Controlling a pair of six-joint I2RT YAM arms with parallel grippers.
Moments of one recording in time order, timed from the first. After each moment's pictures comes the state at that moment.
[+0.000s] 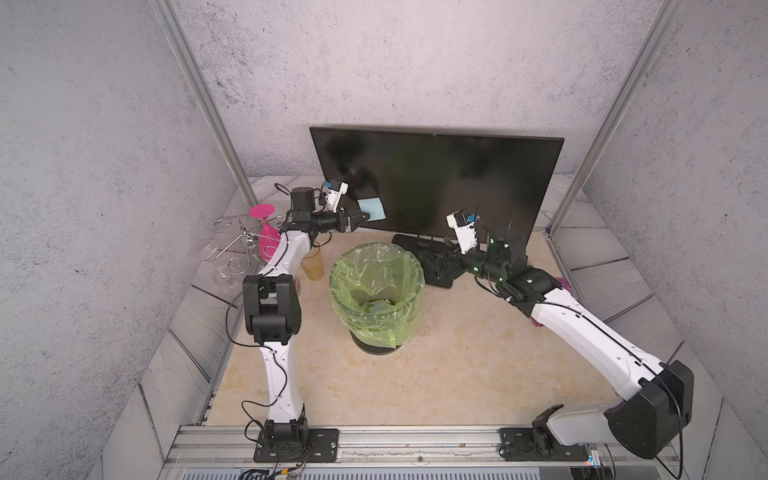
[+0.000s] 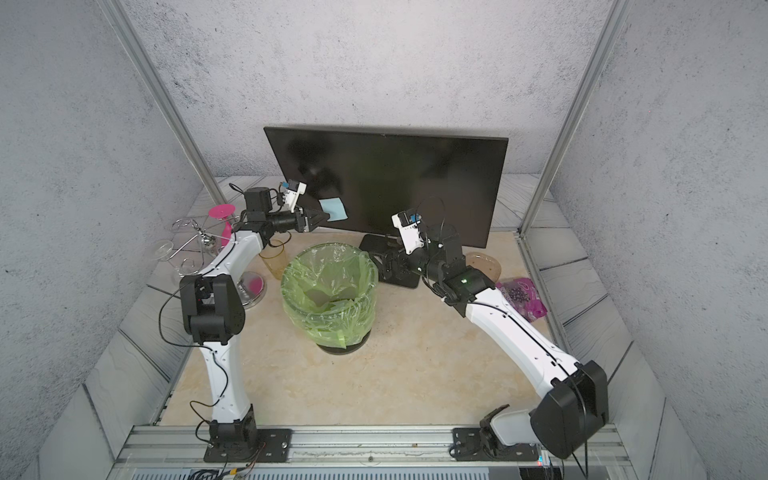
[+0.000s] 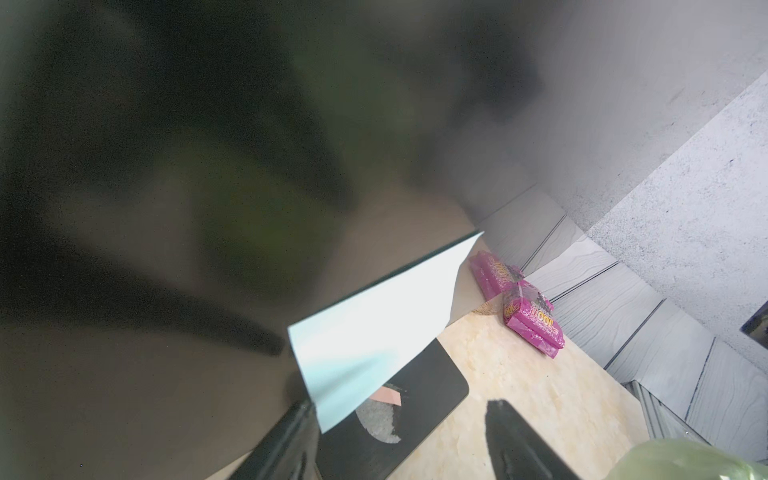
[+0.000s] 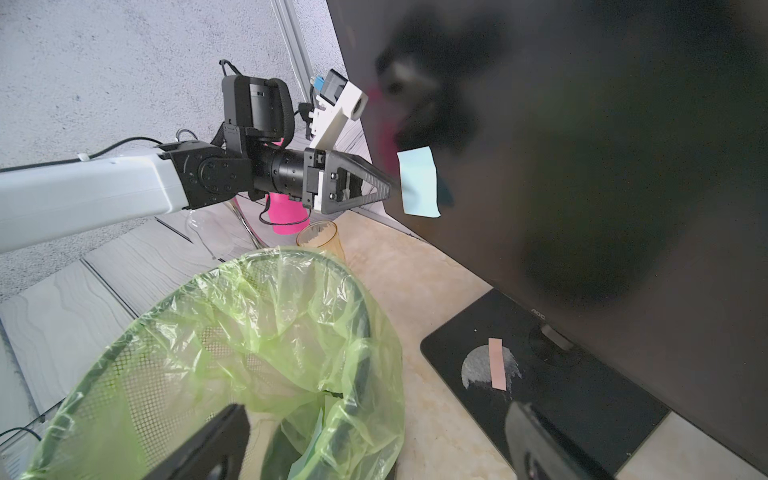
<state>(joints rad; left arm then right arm) -0.03 2.18 1.93 -0.14 1.05 -0.12 0.54 1.37 1.27 -0.19 -0.32 0.11</state>
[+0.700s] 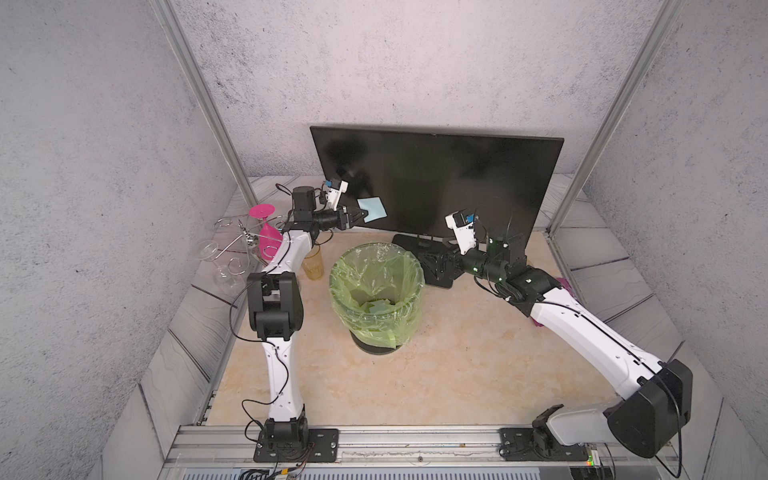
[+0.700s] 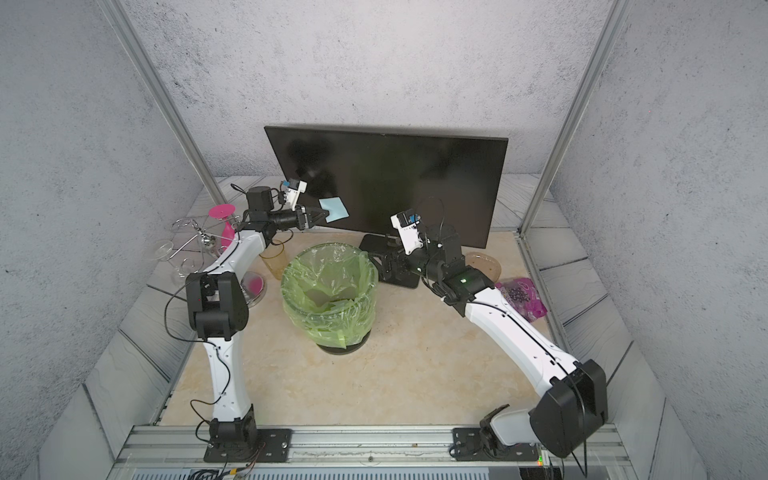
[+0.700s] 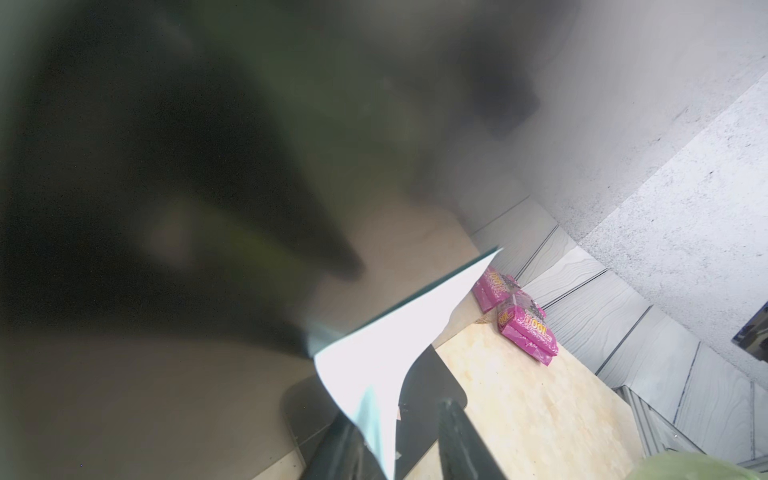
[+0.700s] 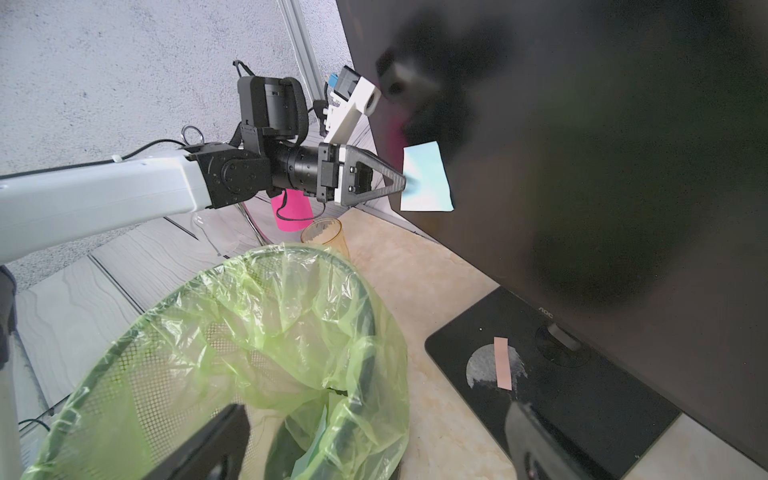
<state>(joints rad) -0.04 2.23 1.98 -0.08 1.08 -0.18 0.54 1.37 1.27 -0.19 -0.34 0.11</state>
